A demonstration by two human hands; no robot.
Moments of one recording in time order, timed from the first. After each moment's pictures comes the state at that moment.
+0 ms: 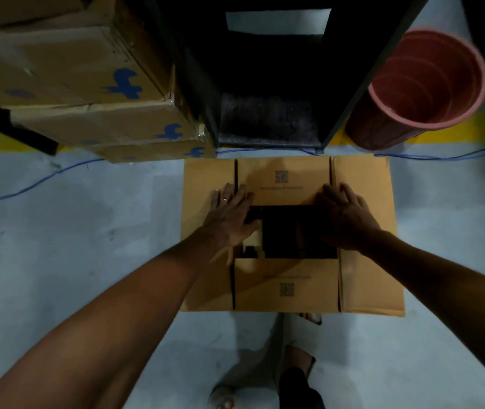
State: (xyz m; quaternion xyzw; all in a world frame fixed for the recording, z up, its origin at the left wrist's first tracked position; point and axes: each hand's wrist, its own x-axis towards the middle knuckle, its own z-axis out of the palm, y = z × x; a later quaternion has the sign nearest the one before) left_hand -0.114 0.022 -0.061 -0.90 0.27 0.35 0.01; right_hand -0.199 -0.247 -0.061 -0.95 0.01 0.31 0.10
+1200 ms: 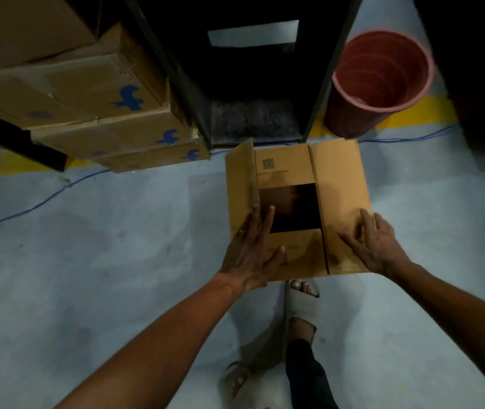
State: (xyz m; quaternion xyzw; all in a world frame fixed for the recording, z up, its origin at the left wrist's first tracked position) left_hand -0.251 0.017 -0.005 -0.91 0.28 0.27 -0.16; right_hand -0.347 -0.271 -0.044 -0.89 0.27 0.29 0.23
